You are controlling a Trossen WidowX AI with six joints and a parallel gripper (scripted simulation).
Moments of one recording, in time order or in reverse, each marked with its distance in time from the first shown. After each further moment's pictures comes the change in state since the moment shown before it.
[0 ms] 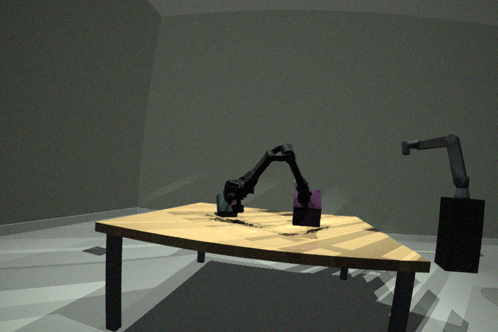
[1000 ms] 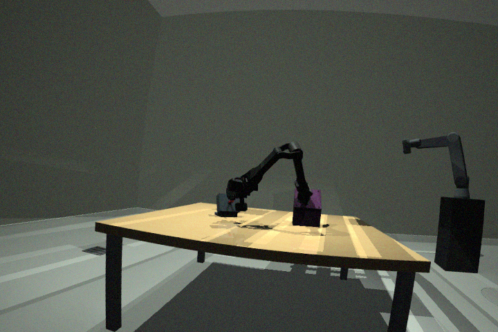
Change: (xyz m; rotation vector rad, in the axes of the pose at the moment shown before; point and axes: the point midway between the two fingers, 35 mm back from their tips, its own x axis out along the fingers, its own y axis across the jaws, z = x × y) arm -0.048 0.005 0.001 -0.002 -0.002 0.004
